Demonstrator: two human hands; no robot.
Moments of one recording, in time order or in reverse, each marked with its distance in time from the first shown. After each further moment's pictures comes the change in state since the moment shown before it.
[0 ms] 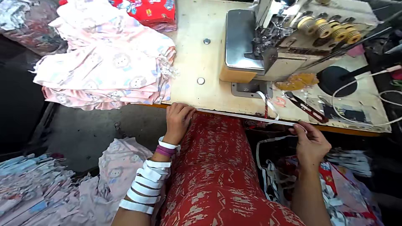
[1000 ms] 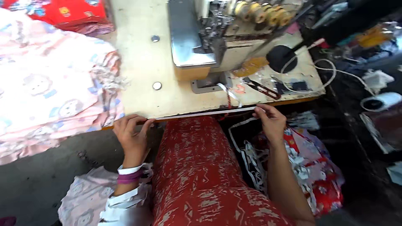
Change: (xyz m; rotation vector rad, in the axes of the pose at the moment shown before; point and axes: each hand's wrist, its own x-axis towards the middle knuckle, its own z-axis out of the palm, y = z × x) left_hand 0.003 -0.011 -0.003 -0.098 0.016 -0.127; right_hand 0.001 -0.004 -0.011 0.016 -0.066 0.066
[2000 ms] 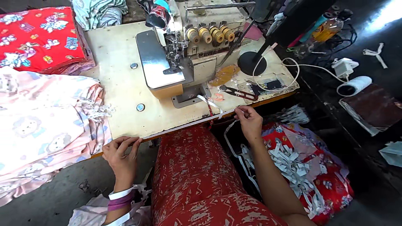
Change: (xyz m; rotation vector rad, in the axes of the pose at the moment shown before) left_hand 0.004 0.005 -0.002 0.053 -0.056 0.015; right_hand 0.004 0.004 0.017 -0.069 0.148 0.030
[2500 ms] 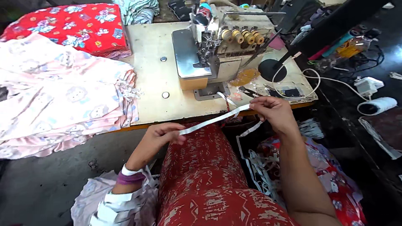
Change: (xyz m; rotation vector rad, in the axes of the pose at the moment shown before) left_hand 0.028 0.081 -0.053 -0.964 -0.674 -0.356; right_hand 0.019 -0.096 -0.035 0.155 -0.417 0.030
